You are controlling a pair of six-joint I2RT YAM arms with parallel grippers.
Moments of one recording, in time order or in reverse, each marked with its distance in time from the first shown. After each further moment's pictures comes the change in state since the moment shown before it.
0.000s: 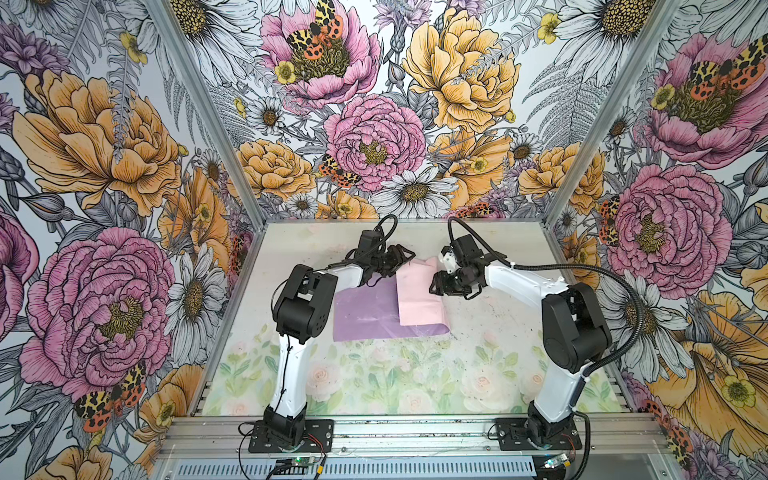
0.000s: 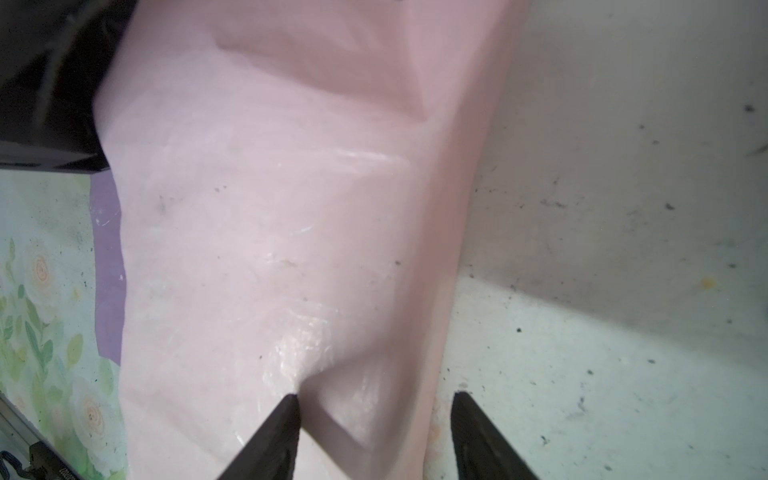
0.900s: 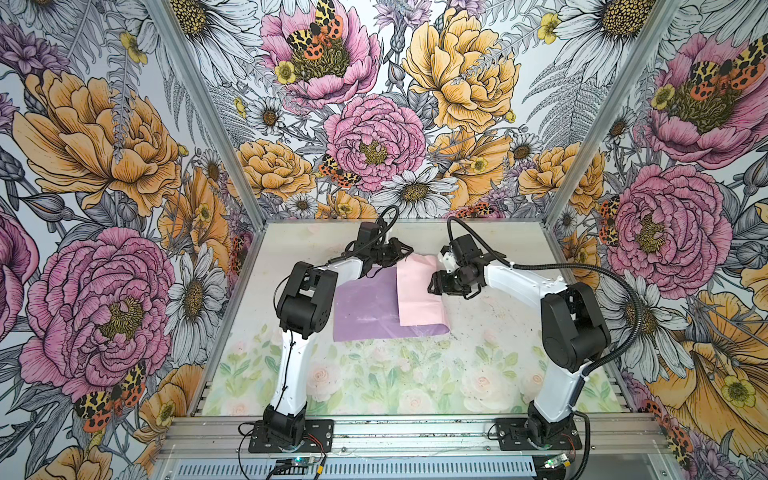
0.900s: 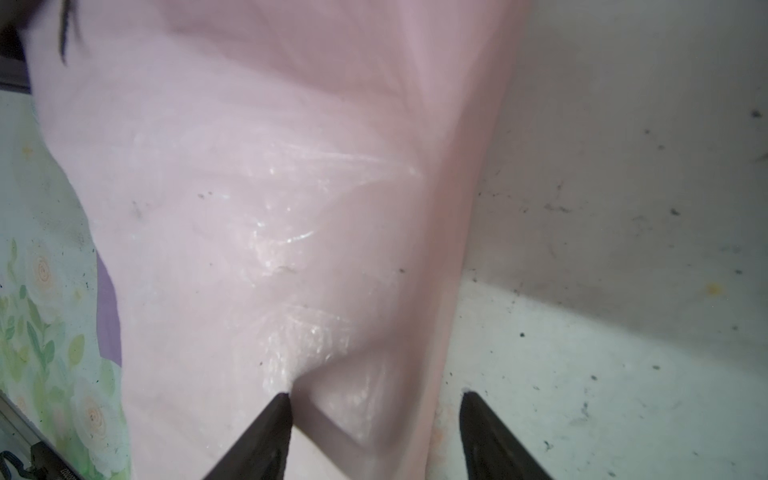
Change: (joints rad) left arm 0.024 0.063 0.124 -0.025 0.087 0.111; right arm -0.001 0.003 0.010 -0.005 -0.010 0.001
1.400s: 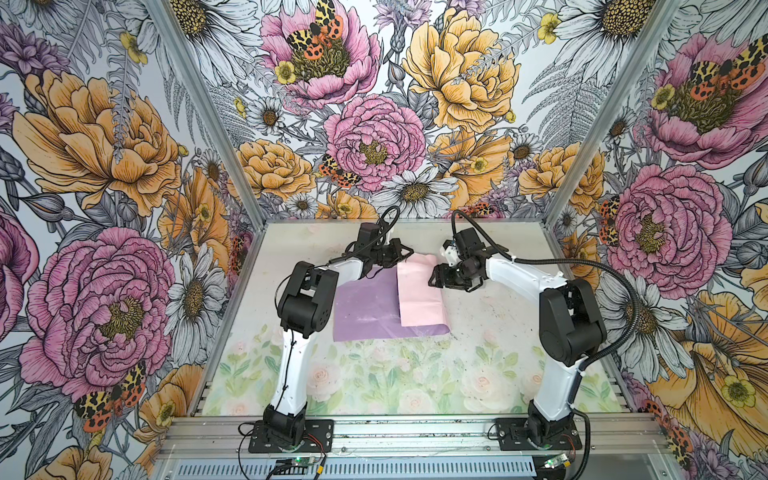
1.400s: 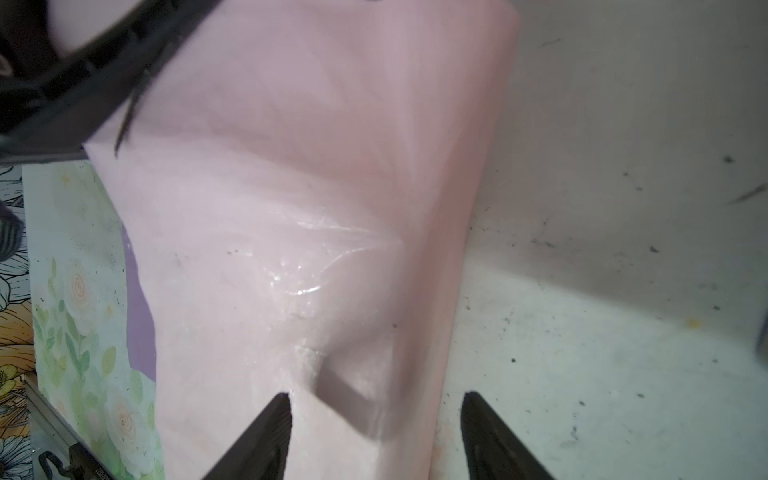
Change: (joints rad) left arm 0.001 0.010 0.000 0.033 0.038 0.010; right arm -0.040 0.056 0.077 -0.029 -0.047 0.000
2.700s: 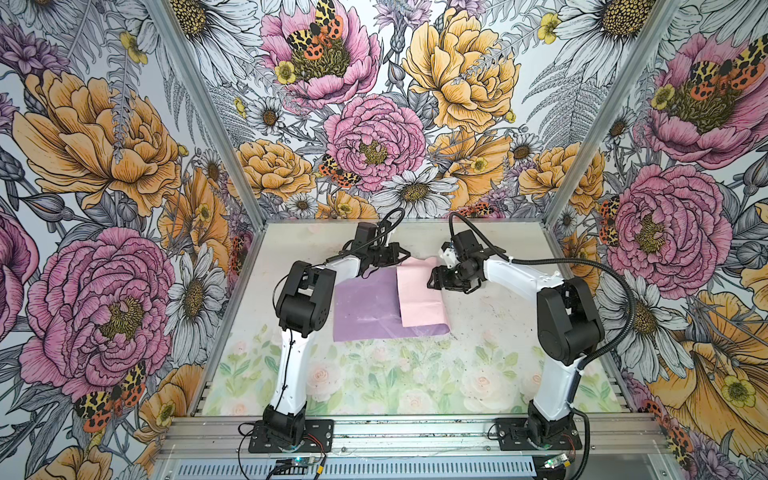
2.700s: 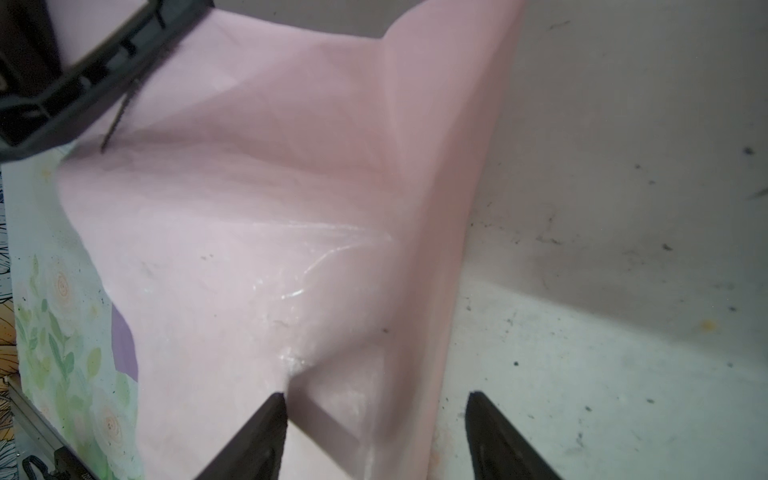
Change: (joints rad) left arm 0.021 0.000 0.021 -0.142 0.017 0.336; right arm 0.007 -0.011 -0.011 0.011 0.015 0.000
